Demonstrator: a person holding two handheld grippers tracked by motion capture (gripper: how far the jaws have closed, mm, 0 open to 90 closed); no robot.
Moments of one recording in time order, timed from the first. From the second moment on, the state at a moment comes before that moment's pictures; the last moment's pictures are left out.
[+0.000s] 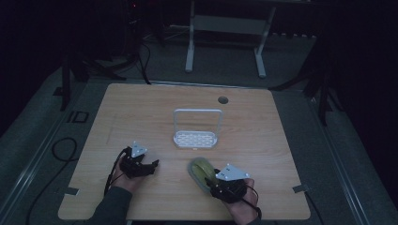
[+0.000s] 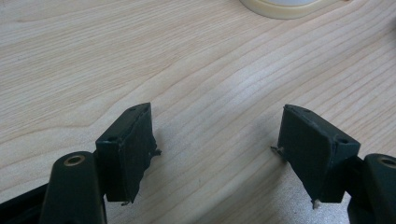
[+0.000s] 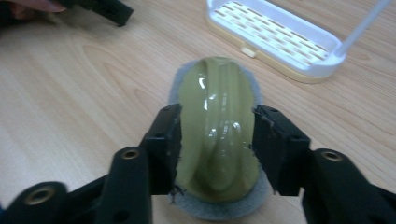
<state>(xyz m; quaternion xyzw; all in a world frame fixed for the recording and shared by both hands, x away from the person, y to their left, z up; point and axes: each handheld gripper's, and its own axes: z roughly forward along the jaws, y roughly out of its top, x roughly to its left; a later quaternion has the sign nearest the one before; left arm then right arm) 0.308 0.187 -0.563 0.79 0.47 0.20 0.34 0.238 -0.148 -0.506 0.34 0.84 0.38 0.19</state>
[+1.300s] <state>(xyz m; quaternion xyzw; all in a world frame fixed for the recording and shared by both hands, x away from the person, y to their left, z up) 0.308 0.187 -0.563 0.79 0.47 0.20 0.34 0.246 -0.163 -0.518 0.33 0.86 0.34 0.19</state>
